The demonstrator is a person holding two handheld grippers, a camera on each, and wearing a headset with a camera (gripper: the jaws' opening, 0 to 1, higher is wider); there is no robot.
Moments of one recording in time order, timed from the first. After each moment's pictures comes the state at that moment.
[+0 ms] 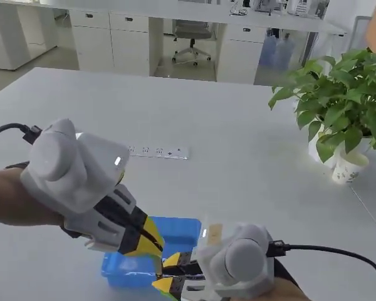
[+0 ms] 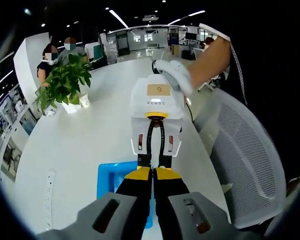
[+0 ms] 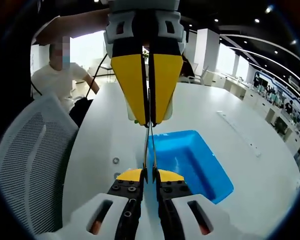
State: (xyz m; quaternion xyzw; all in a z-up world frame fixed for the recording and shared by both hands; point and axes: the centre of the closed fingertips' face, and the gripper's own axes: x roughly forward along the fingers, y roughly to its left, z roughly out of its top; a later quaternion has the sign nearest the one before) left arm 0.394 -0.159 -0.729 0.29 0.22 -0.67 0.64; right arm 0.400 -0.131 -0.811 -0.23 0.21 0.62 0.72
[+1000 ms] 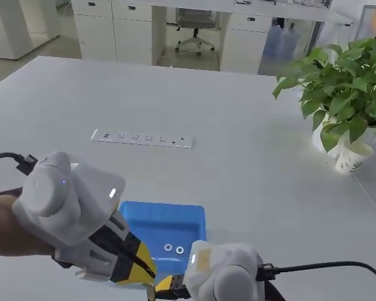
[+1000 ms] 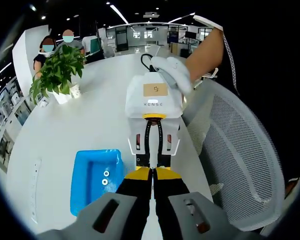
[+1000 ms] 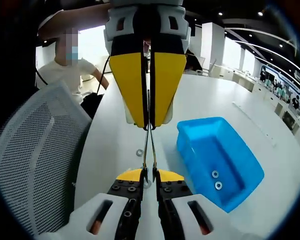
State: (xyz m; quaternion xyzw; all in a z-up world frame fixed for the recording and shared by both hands) left arm 0.353 -0.151 -0.764 0.29 0.25 -0.67 0.63; right arm 0.355 -0.122 -0.846 -0.23 0.24 0.64 0.69
